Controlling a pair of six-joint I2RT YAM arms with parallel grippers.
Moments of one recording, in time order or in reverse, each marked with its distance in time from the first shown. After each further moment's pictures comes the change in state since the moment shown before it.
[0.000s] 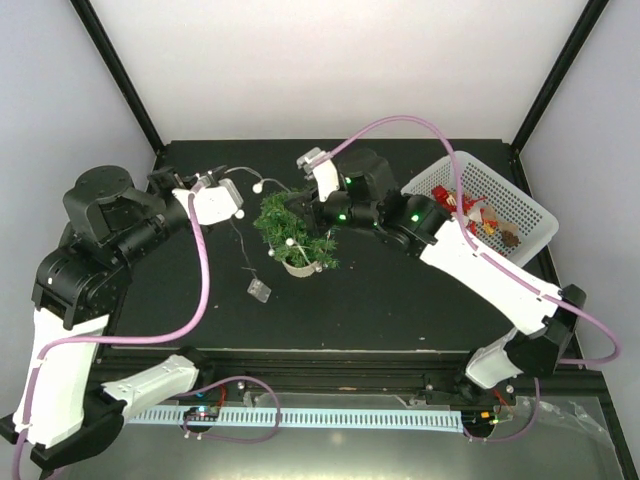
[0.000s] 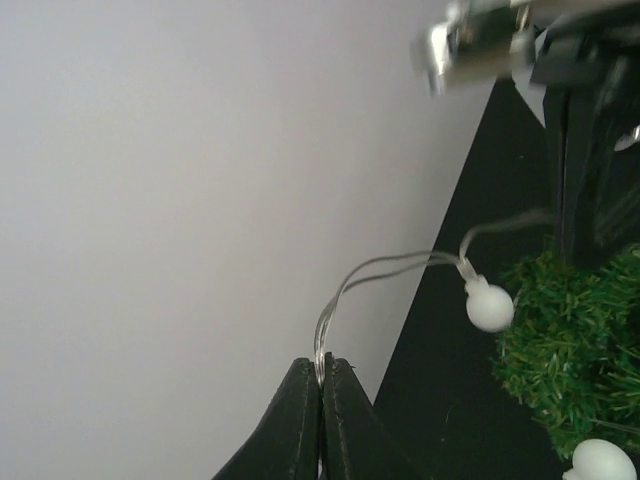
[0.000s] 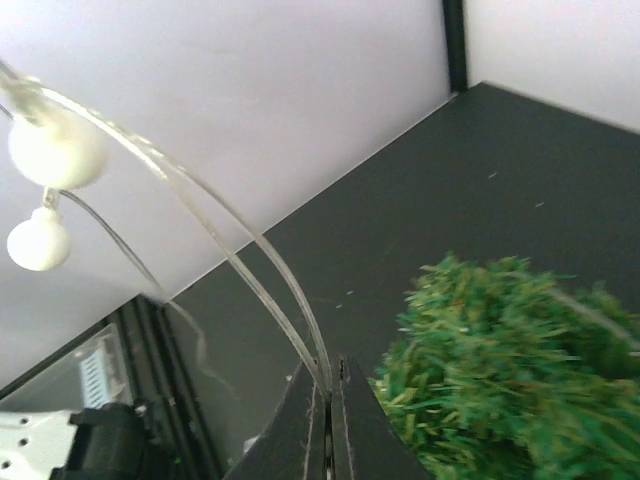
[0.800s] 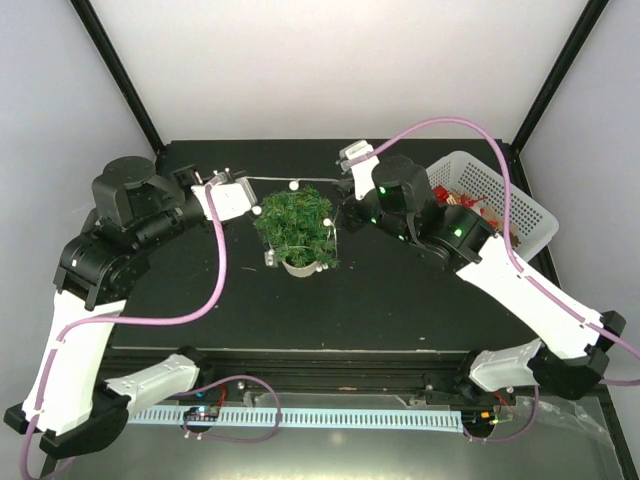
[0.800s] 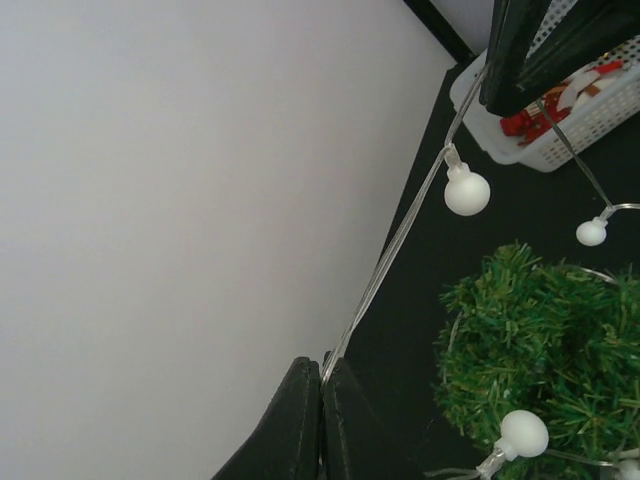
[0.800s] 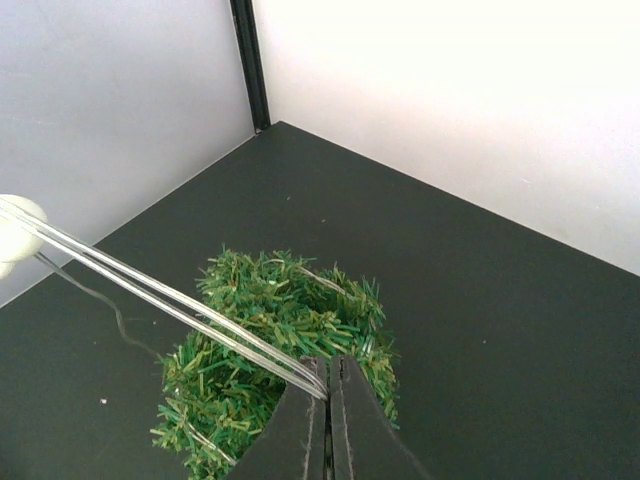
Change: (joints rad) left arm 0.044 0.029 -0.055 0.027 0.113 -0.041; right arm 0.000 -0.149 0.011 -0.171 0.455 -0.140
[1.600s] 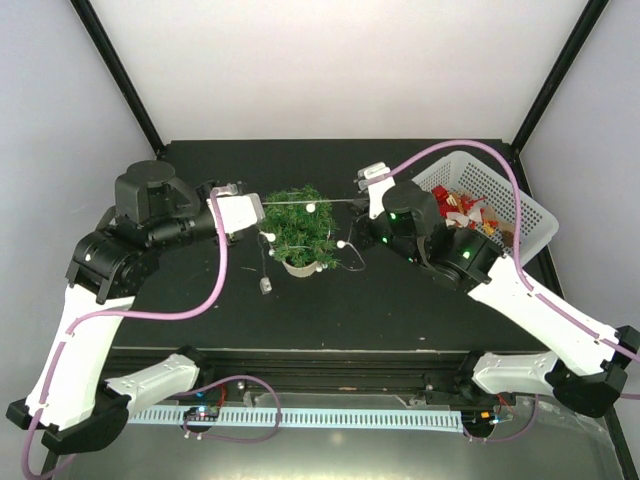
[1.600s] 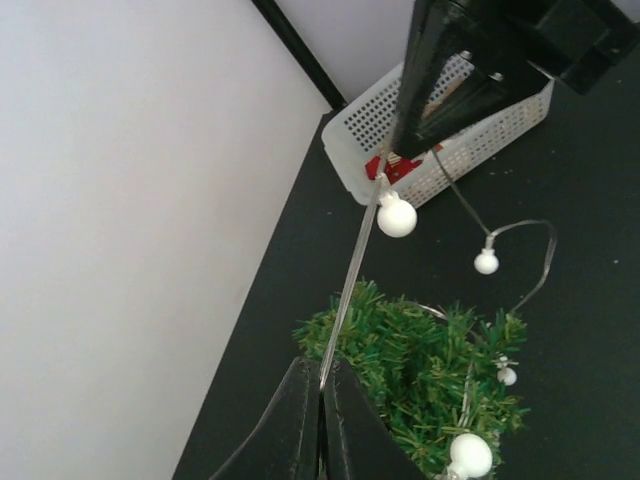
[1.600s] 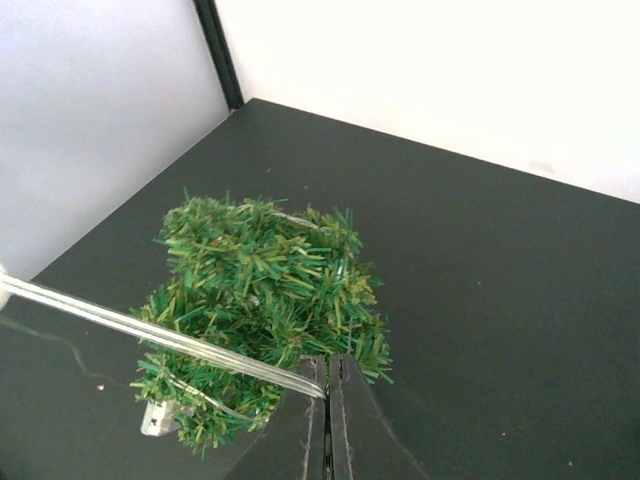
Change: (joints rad) left arm -0.002 0.003 -0.055 -0.084 0.219 -0.122; right arm 0.013 -0.157 -0.250 0.060 0.055 0.114
